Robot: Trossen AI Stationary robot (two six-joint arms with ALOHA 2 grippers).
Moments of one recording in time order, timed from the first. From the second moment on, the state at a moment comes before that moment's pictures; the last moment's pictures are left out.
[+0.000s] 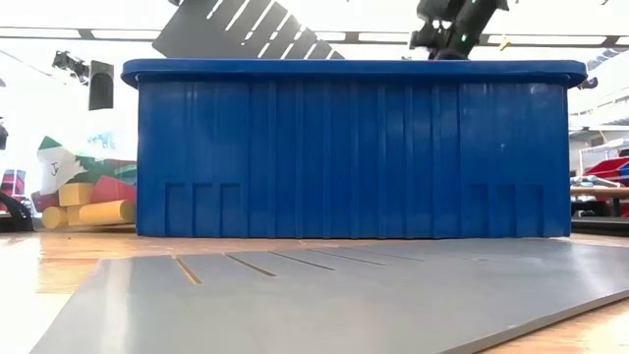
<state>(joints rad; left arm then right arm) 0.24 0.83 1.05 -0.33 -0.24 0.20 -0.70 1.37 1.37 -0.89 0.02 -0.67</state>
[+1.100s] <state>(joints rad) 0.24 0.84 1.30 -0.68 -0.49 0.13 -0.68 1.40 1.63 -1.03 -0.09 -0.63</state>
